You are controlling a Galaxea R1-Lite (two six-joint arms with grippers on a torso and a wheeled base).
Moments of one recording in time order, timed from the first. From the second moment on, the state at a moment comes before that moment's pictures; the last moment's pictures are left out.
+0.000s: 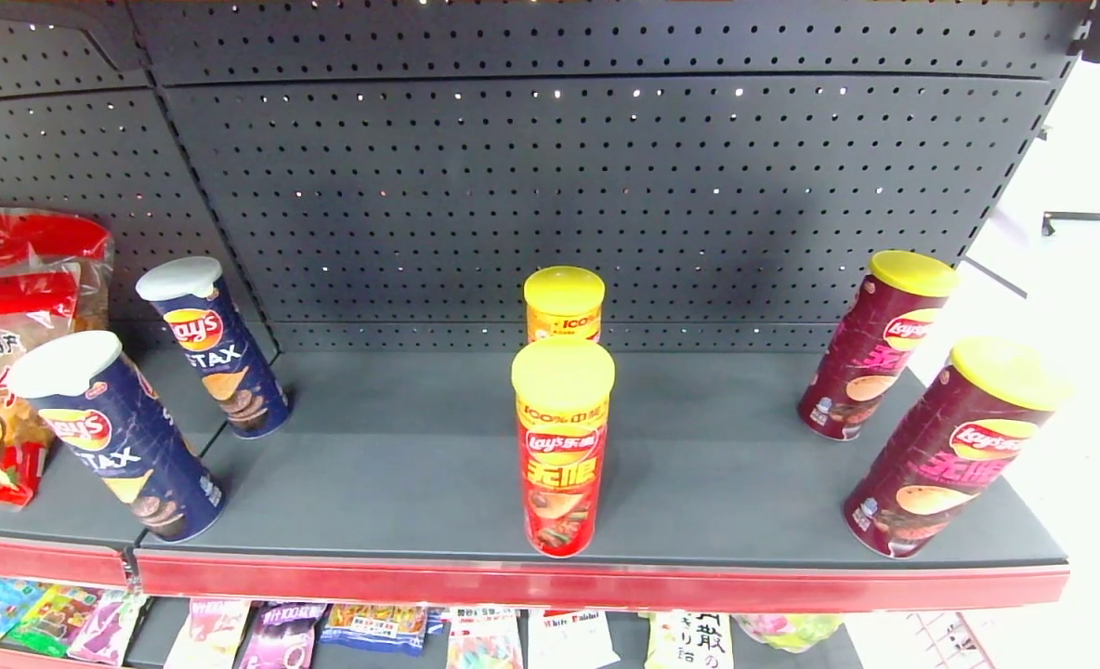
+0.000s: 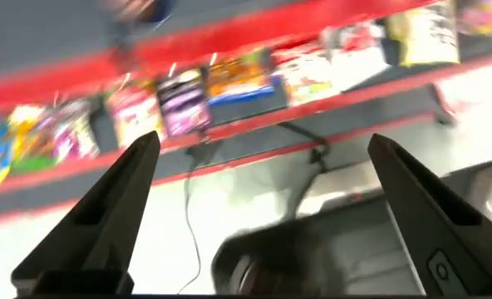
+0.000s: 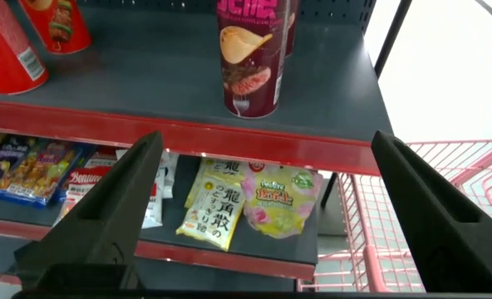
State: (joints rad) left arm -0.43 0.47 -0.64 0.81 0.24 -0.08; right arm 0.00 0.01 -0.08 0.11 0.10 -0.05
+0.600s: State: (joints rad) left arm -0.12 0.10 -0.14 0.05 0.15 -0.07; right arm 0.00 0.00 -0.05 0.03 0.07 -0.05
